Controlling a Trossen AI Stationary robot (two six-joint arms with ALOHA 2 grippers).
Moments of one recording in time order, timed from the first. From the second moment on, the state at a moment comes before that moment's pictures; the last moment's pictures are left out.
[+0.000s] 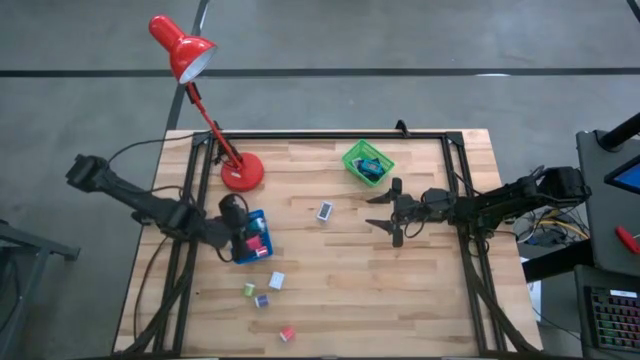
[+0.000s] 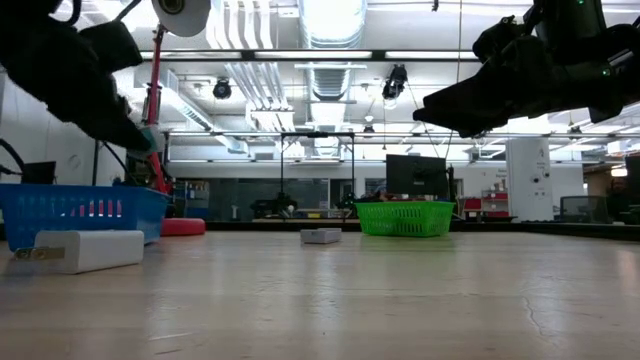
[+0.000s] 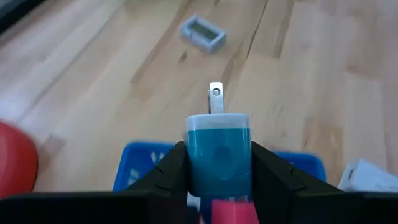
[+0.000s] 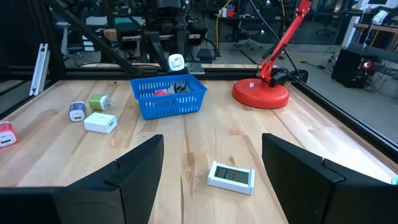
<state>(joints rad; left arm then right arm) -0.41 0.85 0.42 -0.44 -0.54 -0.56 -0.02 1.19 0.20 0.87 0.05 0.01</state>
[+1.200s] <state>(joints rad) -0.42 0.96 0.42 -0.58 -0.30 -0.71 -0.02 1.19 0.20 0.87 0.05 0.02</state>
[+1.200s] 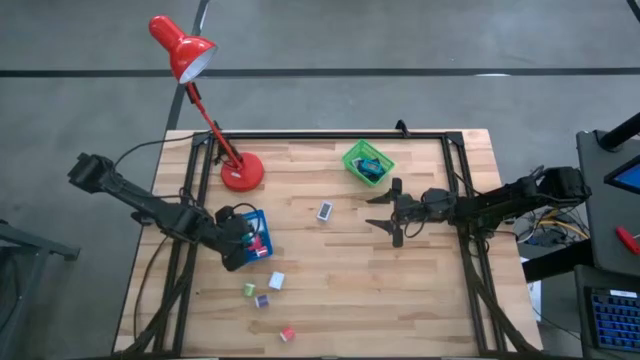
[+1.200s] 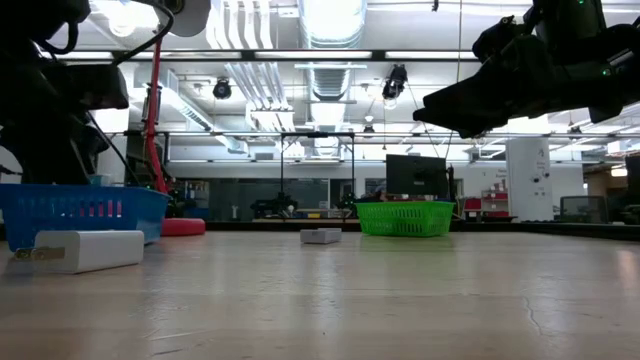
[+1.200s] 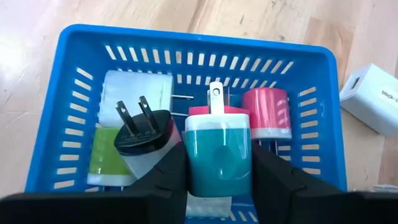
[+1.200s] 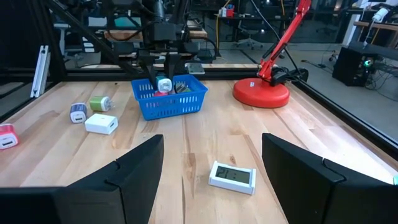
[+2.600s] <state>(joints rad) -0.44 0.95 0.48 -0.42 -0.34 -0.48 -0.02 1.19 0.20 0.87 0.05 0.02</state>
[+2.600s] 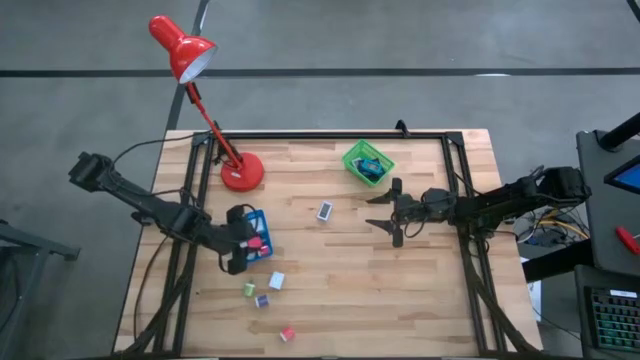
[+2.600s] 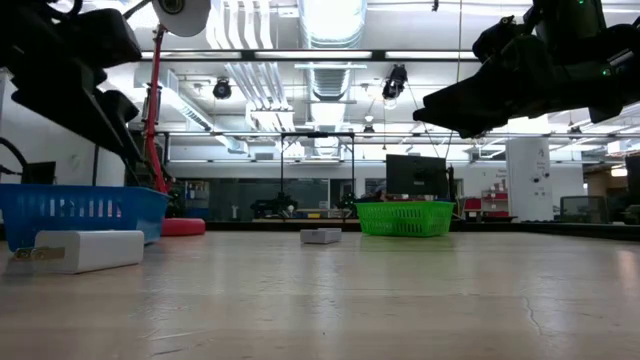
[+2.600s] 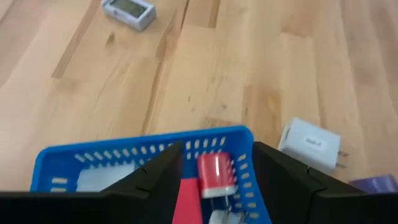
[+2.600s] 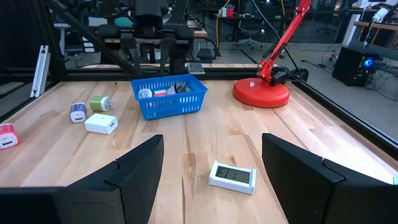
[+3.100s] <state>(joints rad) -0.47 0.96 0.47 -0.27 -0.28 -0.51 -0.02 1.19 0.20 0.87 0.05 0.02</state>
